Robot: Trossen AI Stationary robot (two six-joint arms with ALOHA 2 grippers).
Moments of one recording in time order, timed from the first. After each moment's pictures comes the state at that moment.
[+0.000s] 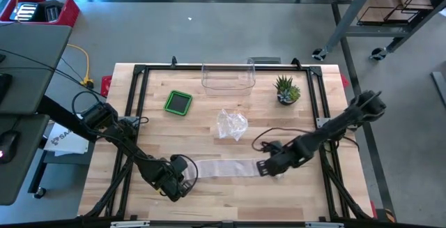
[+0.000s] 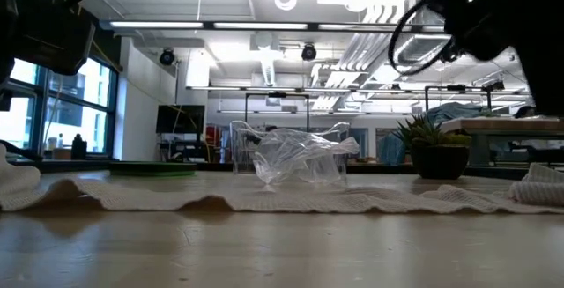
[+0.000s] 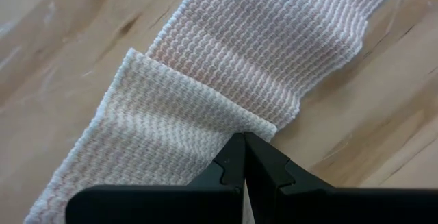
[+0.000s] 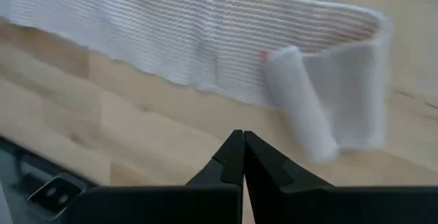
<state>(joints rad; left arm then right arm) -0.75 1.75 0.99 -0.64 -0.22 -1.58 0.53 1.54 0.97 -0.65 -0.02 1.80</state>
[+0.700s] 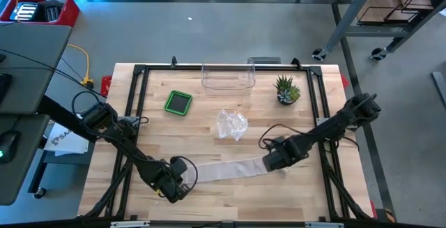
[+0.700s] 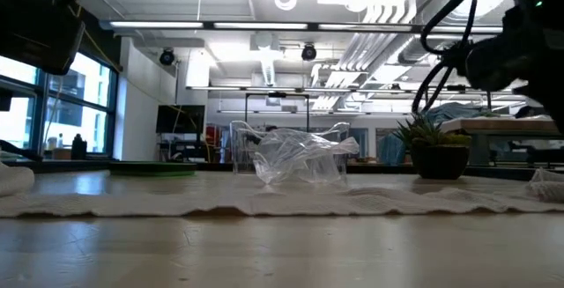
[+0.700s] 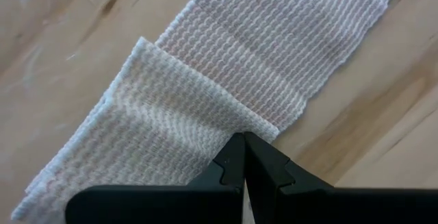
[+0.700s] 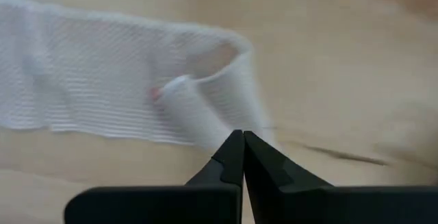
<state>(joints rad) -0.77 1.75 0.99 -0.63 -0.18 -1.54 0.48 1.62 0.97 -0.93 -0.10 1.70</state>
